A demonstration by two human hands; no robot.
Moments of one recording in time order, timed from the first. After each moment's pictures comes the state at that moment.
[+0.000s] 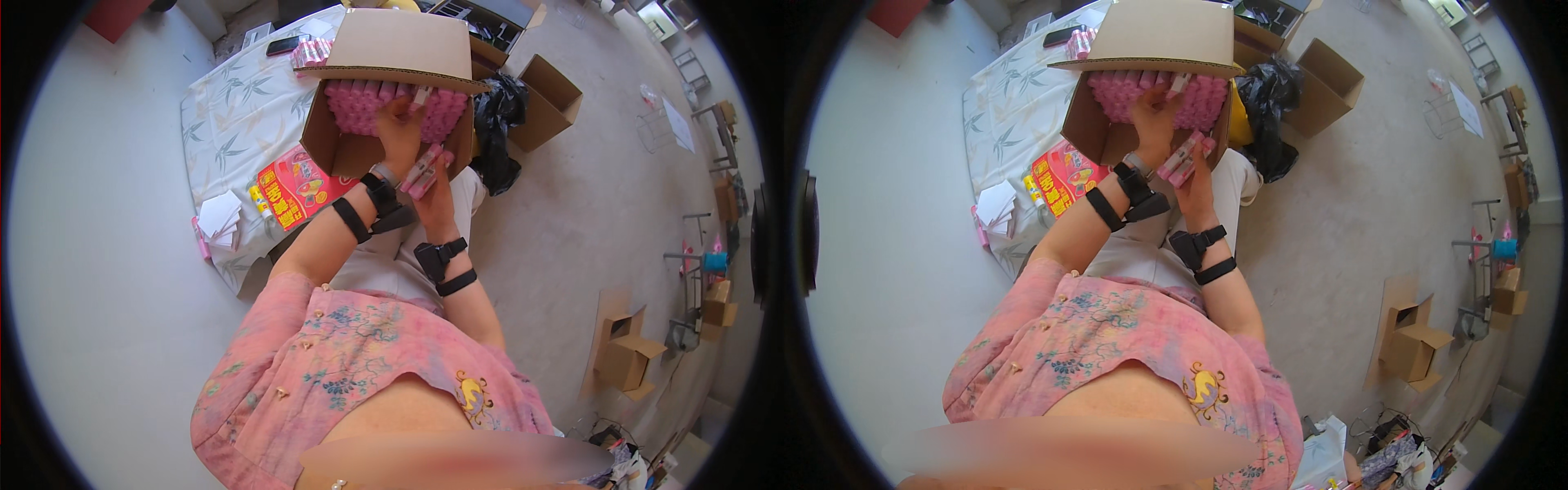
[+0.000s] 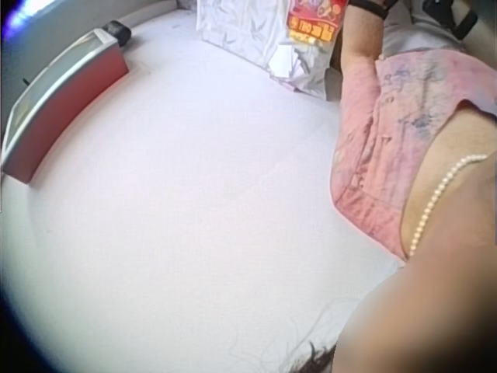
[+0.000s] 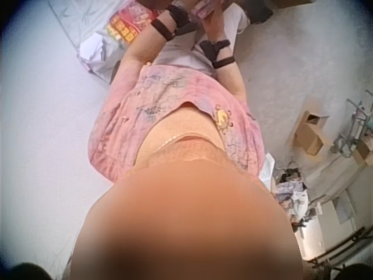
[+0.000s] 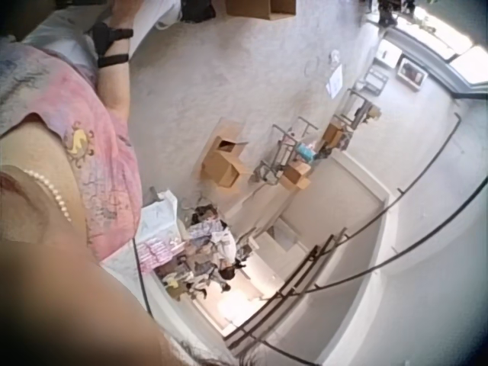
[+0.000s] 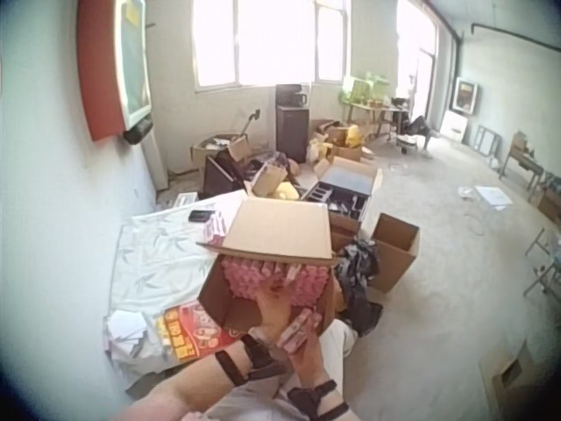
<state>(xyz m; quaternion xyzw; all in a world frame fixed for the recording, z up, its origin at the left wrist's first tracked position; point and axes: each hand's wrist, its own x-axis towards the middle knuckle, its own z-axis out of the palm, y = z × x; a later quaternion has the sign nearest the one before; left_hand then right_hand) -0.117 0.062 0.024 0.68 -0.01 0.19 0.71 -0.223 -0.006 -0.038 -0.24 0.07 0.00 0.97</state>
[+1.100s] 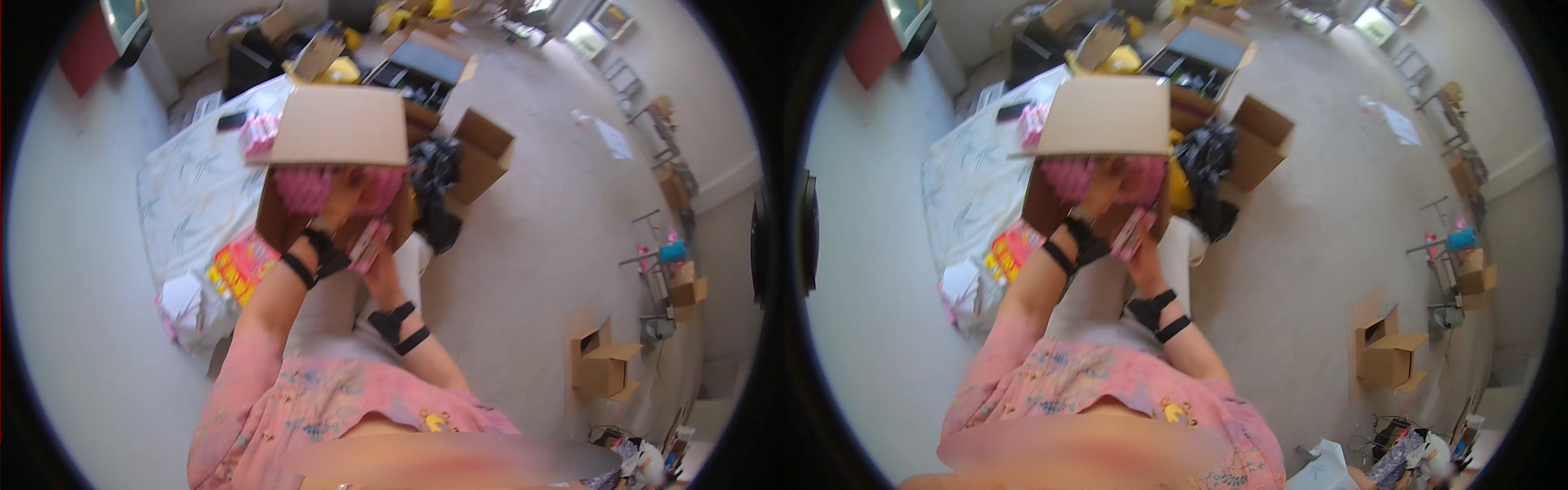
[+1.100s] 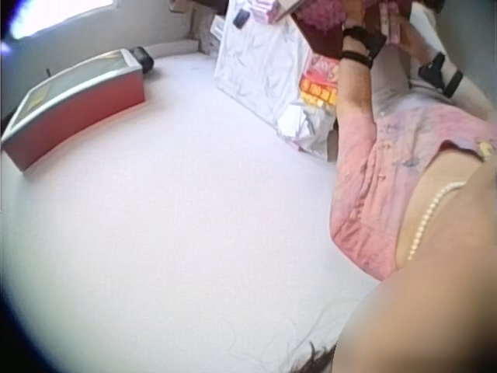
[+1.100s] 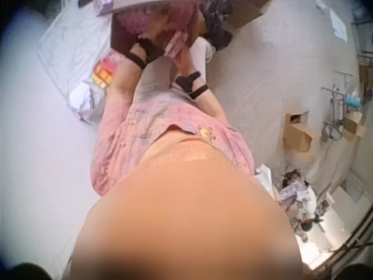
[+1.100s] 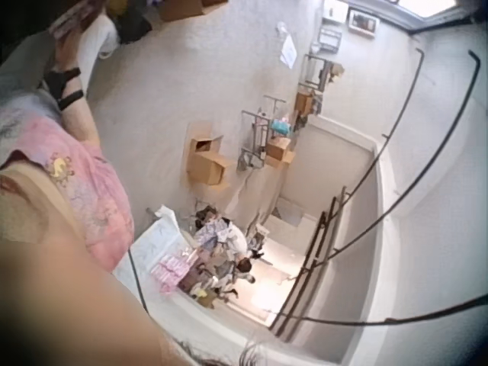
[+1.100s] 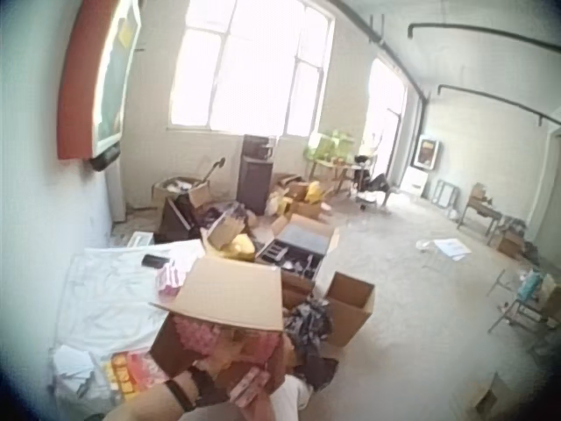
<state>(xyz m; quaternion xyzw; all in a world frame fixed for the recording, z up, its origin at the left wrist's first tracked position) -0.065 0.077 0.020 0.58 -0.09 -0.15 0.80 -0.223 -0.002 -0.043 -0.21 0.10 0.01 0.97</state>
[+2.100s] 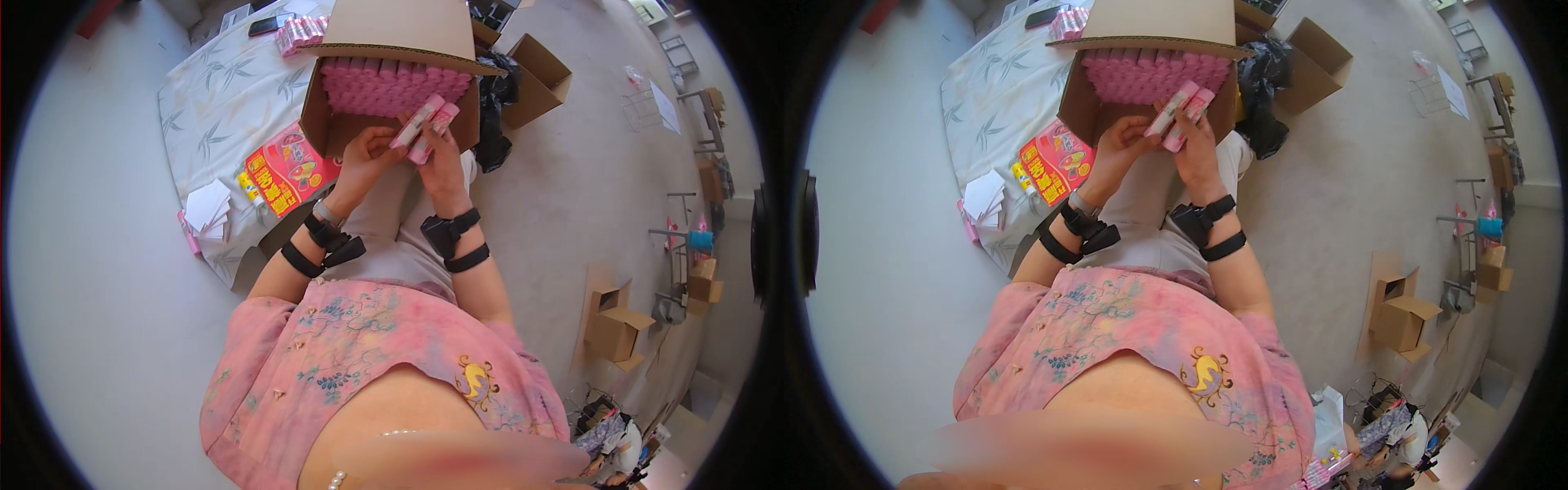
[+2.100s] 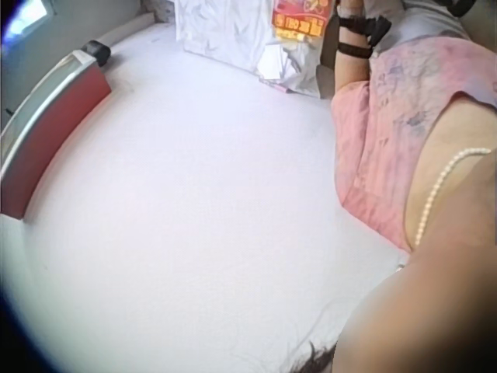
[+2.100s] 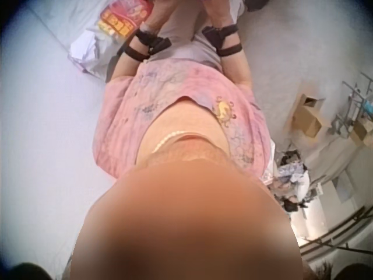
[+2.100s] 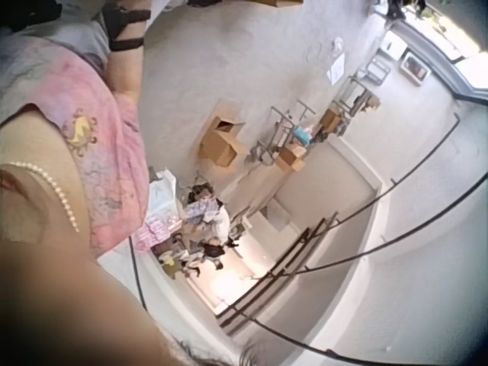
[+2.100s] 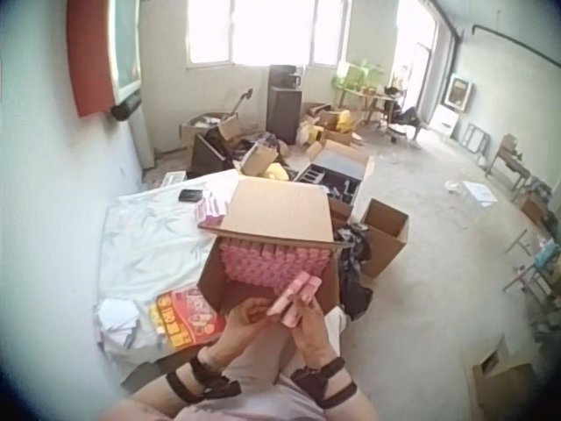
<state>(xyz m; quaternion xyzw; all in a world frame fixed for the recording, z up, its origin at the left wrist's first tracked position) -0.196 0.174 0.031 0.62 -0.07 -0.15 0.77 -0.203 0.013 0.037 -0.34 0.08 -0.02 0.94</state>
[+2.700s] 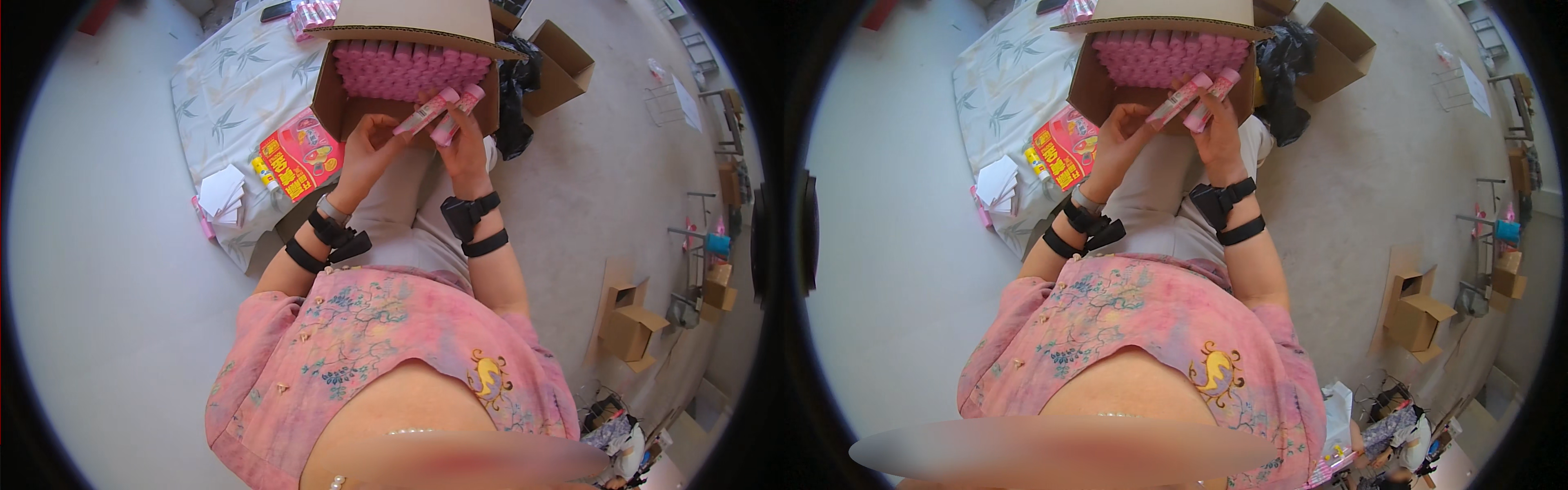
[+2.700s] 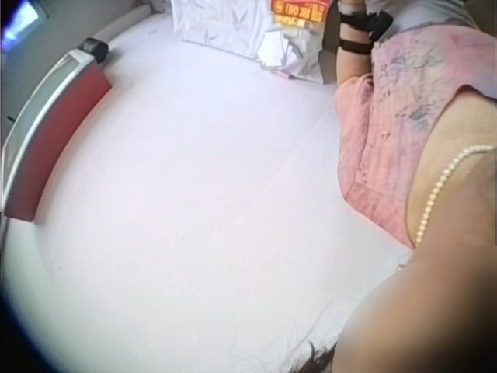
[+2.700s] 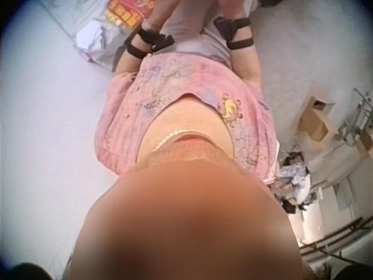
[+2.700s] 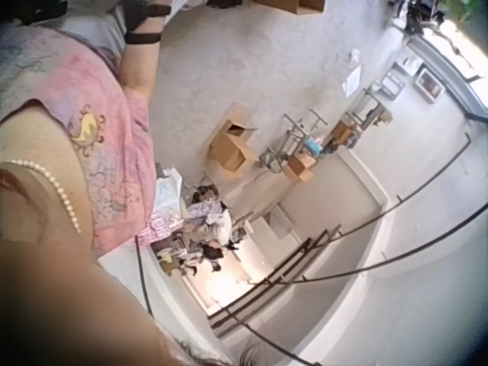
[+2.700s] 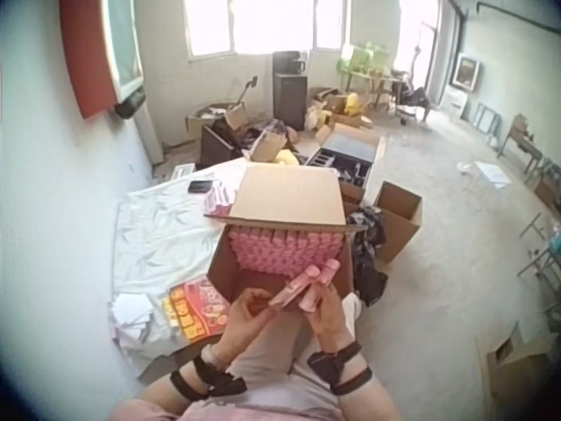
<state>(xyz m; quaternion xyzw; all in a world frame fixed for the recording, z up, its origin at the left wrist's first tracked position) -0.208 0.188 0.041 0.68 -0.06 -0.09 0.73 -0.197 0.003 0.030 -0.32 0.05 0.00 0.94</state>
